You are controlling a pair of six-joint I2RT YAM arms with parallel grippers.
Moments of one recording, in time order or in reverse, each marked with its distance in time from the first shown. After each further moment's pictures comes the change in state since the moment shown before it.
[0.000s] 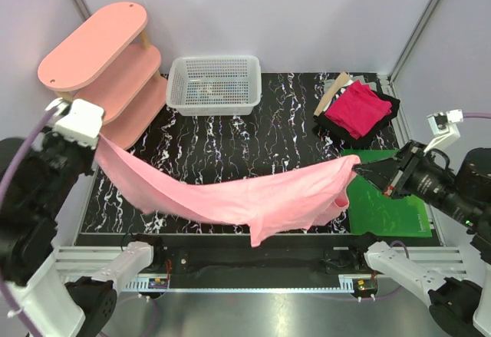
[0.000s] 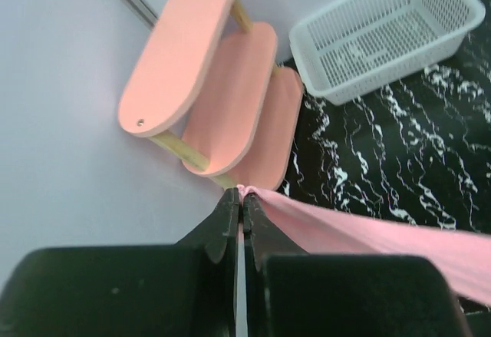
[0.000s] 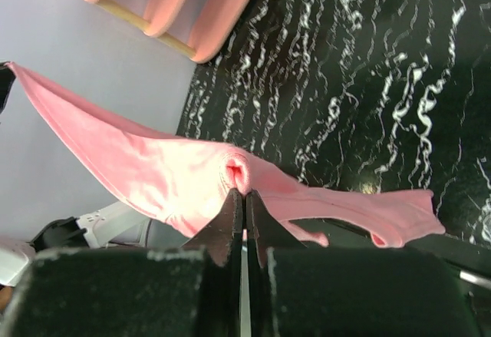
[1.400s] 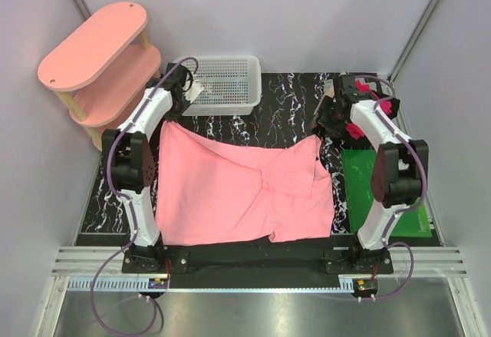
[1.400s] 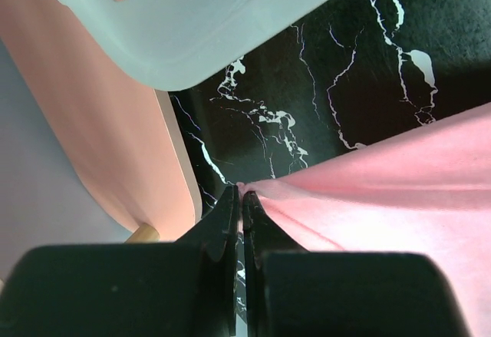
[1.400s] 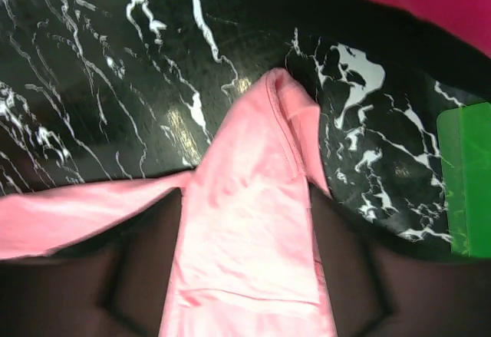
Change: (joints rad) left arm 0.000 1.054 -0.346 0.475 -0.152 0.079; right arm -0.409 1.030 -0.356 0.605 0.052 -0.129
